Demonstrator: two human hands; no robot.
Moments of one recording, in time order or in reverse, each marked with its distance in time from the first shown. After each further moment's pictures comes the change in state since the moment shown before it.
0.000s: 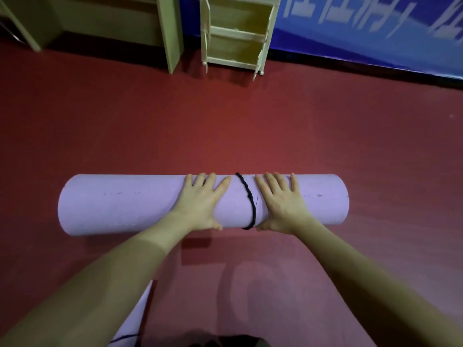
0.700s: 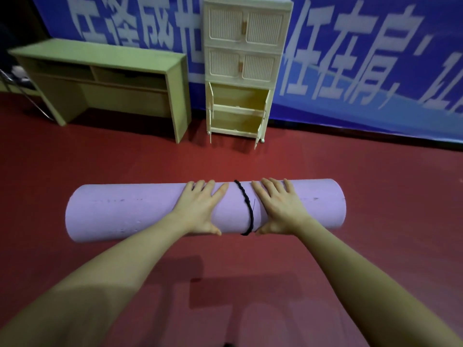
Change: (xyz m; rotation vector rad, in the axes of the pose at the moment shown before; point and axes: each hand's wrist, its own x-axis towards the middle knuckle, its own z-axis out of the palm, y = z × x) left_hand 0.226 -0.114 -0.155 0.141 0.122 -0.042; right_hand 0.232 0.160 -0.133 -0.086 0.048 -0.097
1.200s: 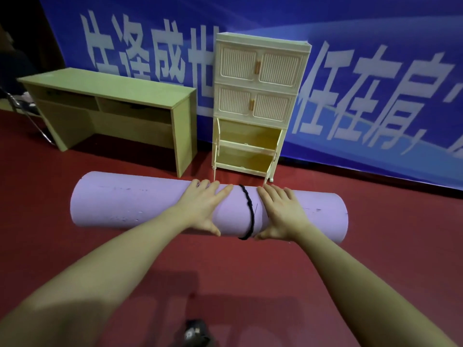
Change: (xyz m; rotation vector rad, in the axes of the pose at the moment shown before) left_hand 0.273 -0.136 0.000 0.031 0.052 0.011; right_hand 0.258 0.157 0.010 0.053 0.094 0.007
